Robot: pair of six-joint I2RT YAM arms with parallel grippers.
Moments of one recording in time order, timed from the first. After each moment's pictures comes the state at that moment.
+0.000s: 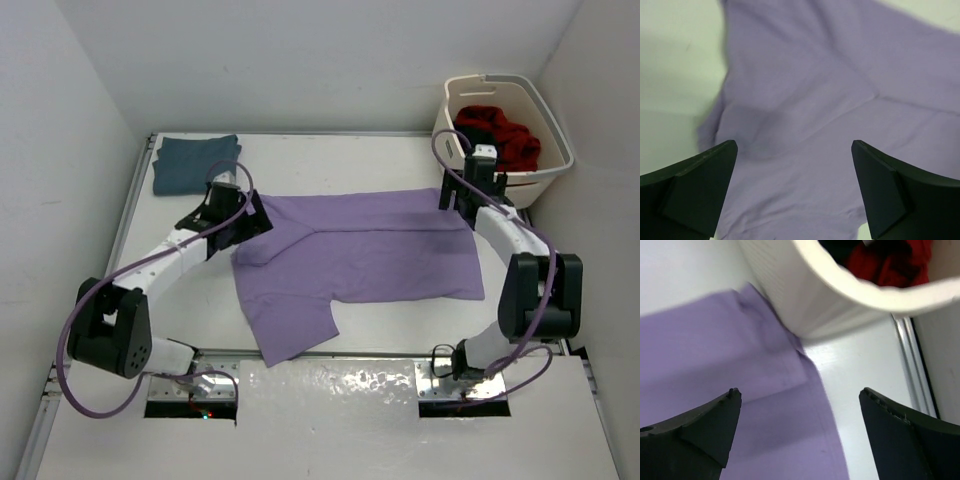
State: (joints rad) left arm -0.29 1.36 0.85 -0.34 -0.09 -0.64; right arm -0.04 1.57 0.99 -0.15 0.33 0.04
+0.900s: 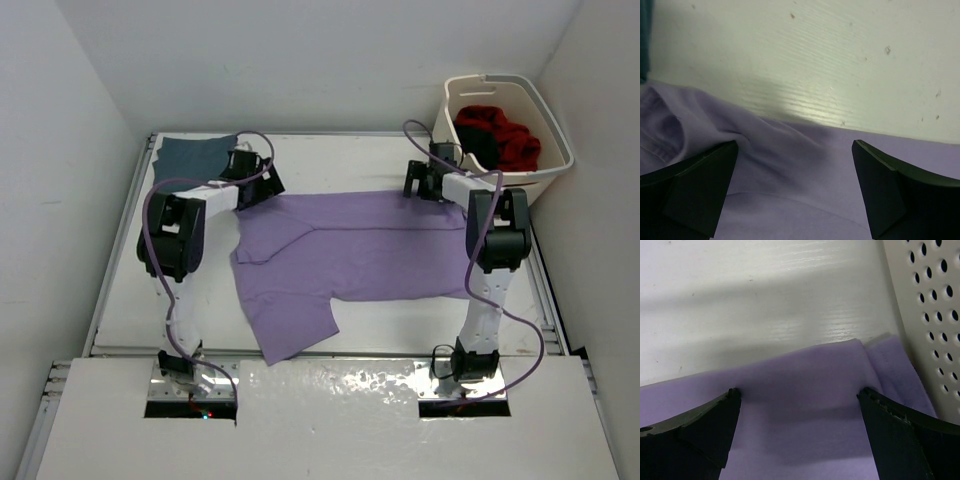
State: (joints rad) left arm -0.20 2.07 1.36 -0.09 -0.06 -0.57; right arm 0.02 2.16 1.43 -0.17 0.10 0.17
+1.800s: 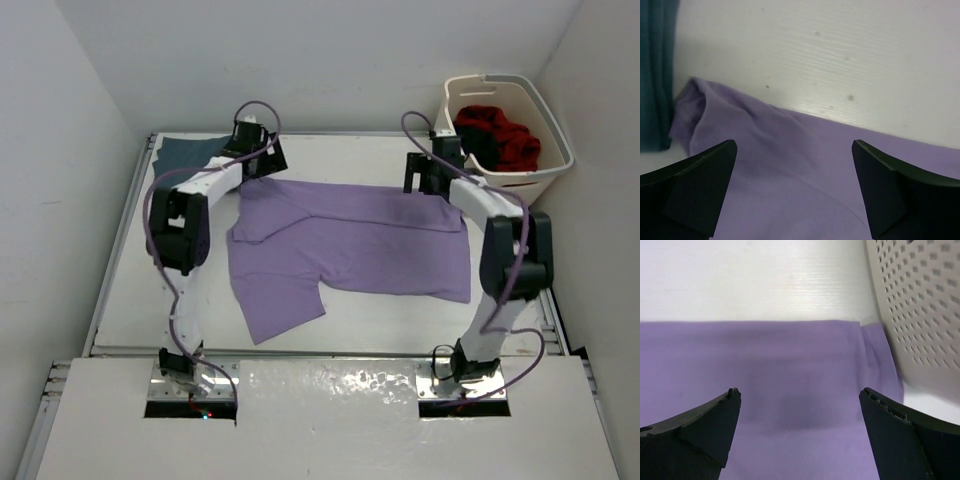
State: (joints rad) left arm -0.21 2.20 1.73 -0.28 -0.07 -0.46; right arm 0.07 1.89 1.31 -0.21 0.11 0.11
